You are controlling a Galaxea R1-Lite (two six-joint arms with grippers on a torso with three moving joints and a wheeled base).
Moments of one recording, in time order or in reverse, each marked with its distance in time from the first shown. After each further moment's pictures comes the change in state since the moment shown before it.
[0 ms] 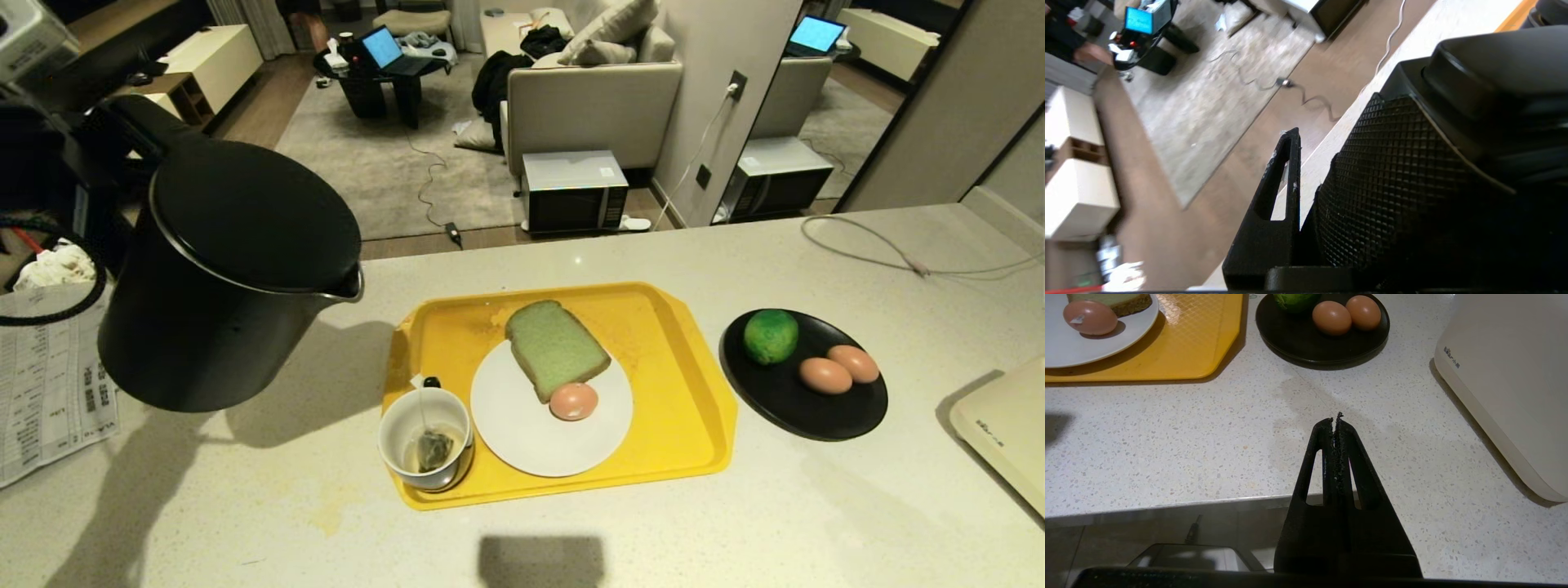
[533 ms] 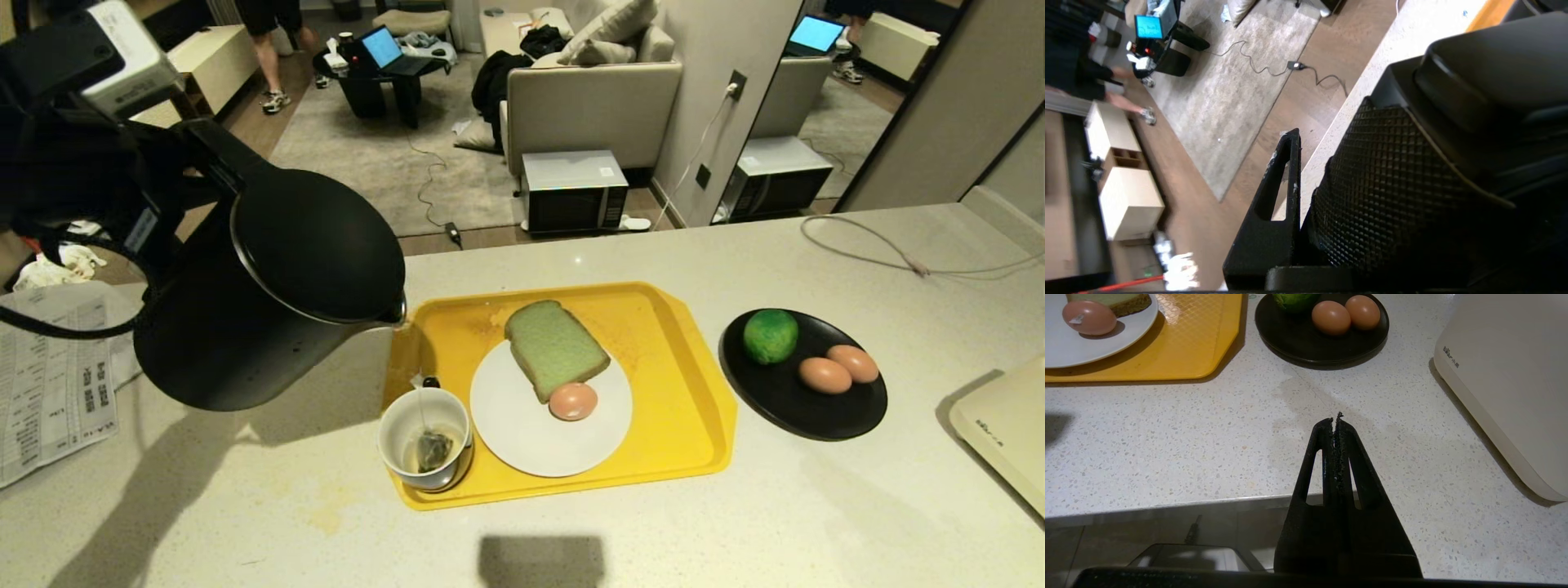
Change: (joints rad) left arm -0.197 0.002 -0.024 0.076 0.254 0.156; right arm 0.000 0.000 0.000 0.000 0.000 -0.001
